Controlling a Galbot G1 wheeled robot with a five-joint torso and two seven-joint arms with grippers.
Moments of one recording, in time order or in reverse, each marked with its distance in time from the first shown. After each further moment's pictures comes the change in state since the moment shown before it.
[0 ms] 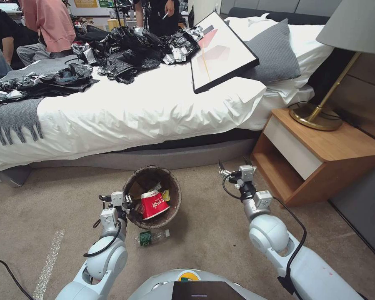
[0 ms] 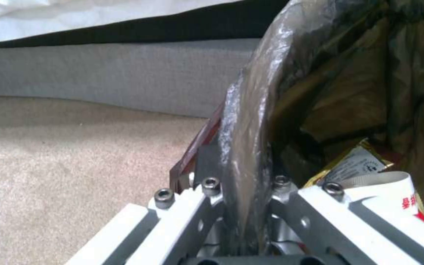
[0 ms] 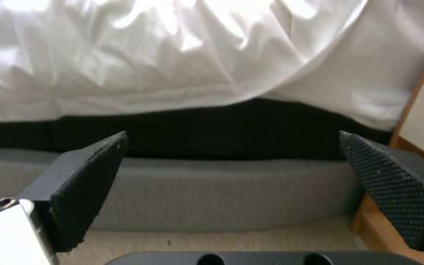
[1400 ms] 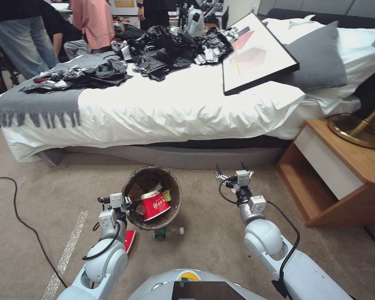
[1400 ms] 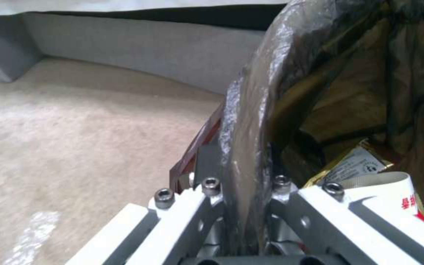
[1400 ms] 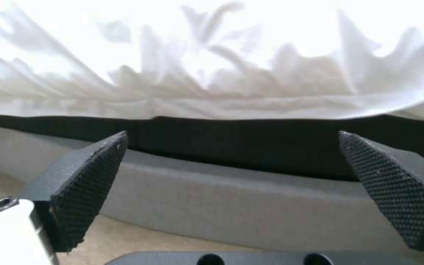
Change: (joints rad) left arm 0.020 -0.009 -0.001 -0.028 -0.028 0.002 -0.020; right arm 0.002 0.017 -0.032 -0.015 -0.027 0.003 0.017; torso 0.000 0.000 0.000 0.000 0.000
